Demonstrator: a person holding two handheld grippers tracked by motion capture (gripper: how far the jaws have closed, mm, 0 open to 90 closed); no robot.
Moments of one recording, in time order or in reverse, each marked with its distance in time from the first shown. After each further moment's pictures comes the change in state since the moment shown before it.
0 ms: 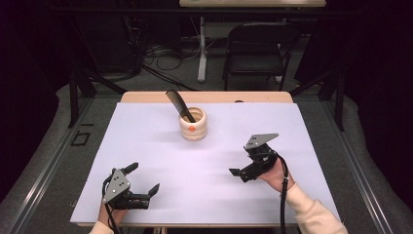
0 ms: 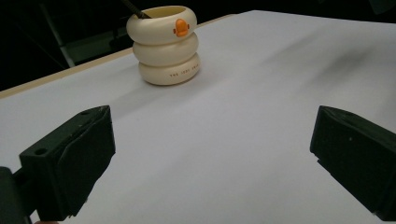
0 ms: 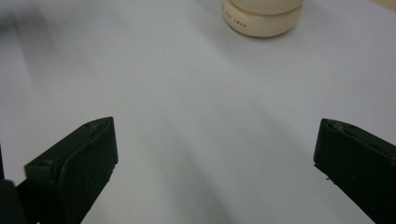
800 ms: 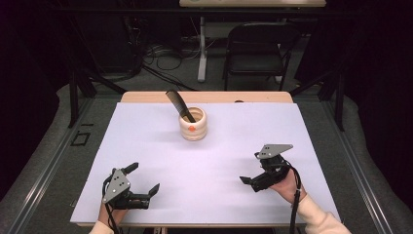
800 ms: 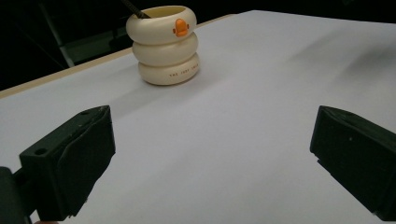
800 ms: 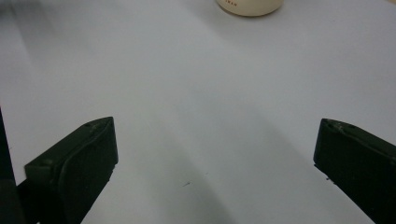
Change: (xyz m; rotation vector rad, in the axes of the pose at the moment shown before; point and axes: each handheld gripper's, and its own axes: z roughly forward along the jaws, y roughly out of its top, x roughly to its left) left arm 0.000 0.000 0.000 0.002 -0.001 -0.002; right arm 0.005 -0.033 -0.023 -0.018 -0.042 0.007
